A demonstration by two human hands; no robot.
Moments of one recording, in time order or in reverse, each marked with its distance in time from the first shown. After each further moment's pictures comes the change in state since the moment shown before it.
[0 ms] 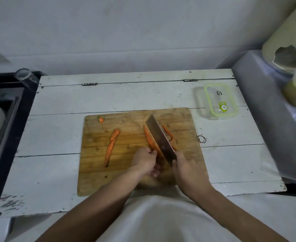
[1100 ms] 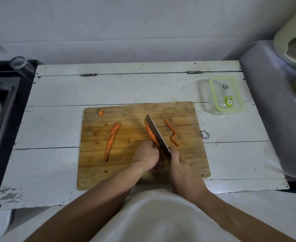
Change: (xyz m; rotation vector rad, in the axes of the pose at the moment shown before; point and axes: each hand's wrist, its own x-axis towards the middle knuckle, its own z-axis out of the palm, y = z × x) left_hand 0.005 0.006 0.003 0.104 0.000 0.055; right_hand -0.009 -0.017 0.015 -0.175 -0.003 -0.093
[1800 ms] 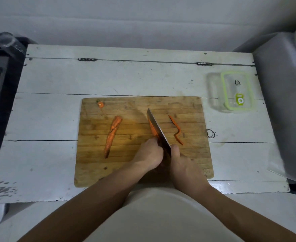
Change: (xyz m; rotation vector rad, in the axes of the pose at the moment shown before) left_hand 0.011 0.002 -0.009 0.139 -0.027 0.089; right_hand 0.024 -0.011 -0.009 0.003 -0.156 0.047
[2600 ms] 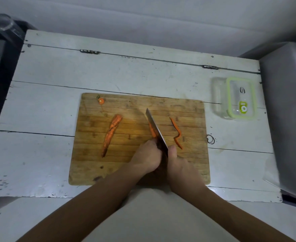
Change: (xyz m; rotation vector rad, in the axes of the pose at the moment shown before) left_hand 0.005 -0.005 0.000 -0.090 -0.029 -0.038; right_hand 0.008 -0.009 -0.013 -0.073 -0.072 -0.028
